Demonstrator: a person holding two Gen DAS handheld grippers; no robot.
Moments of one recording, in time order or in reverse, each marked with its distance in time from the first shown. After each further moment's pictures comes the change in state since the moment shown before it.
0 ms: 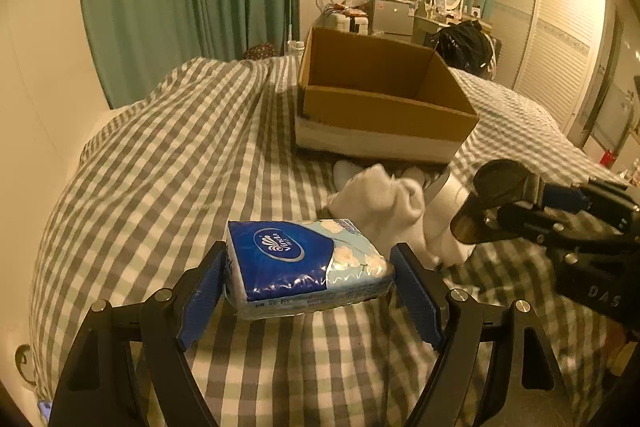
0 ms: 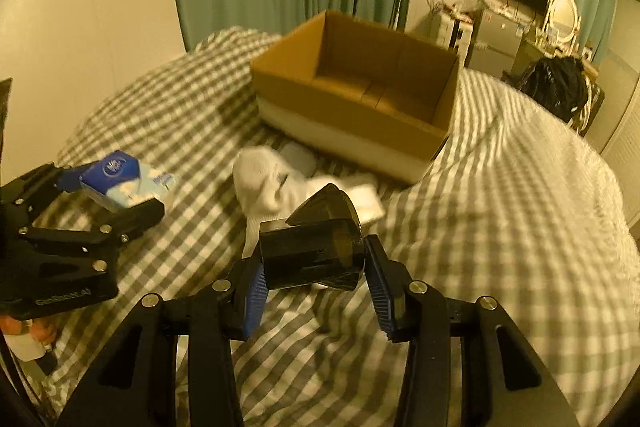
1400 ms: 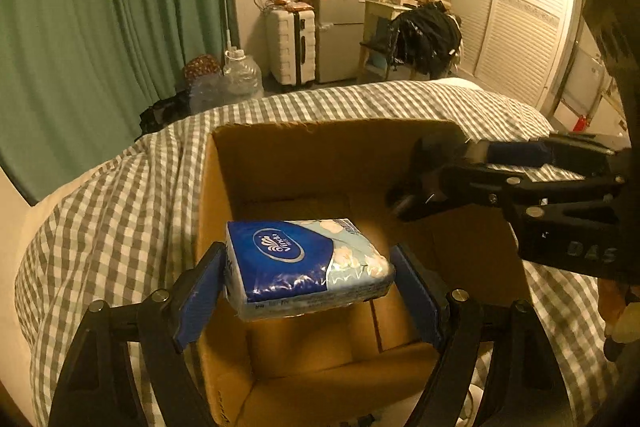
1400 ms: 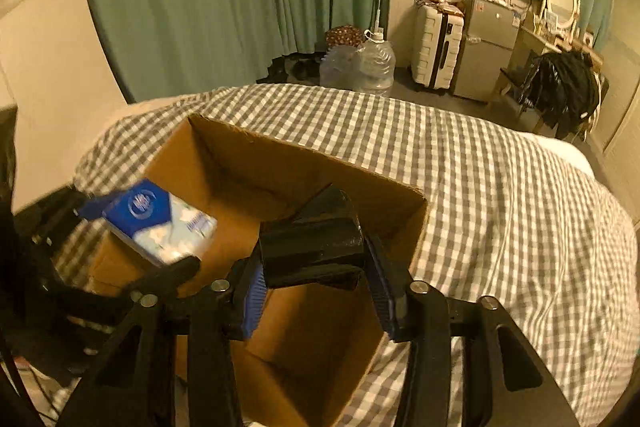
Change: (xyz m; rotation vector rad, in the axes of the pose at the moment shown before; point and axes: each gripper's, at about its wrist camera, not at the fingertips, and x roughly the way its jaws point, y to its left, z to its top) left arm 0.172 -0.030 0.198 0.082 0.054 -0.062; right arm 0.132 -0.120 0.191 0.055 0.030 0.064
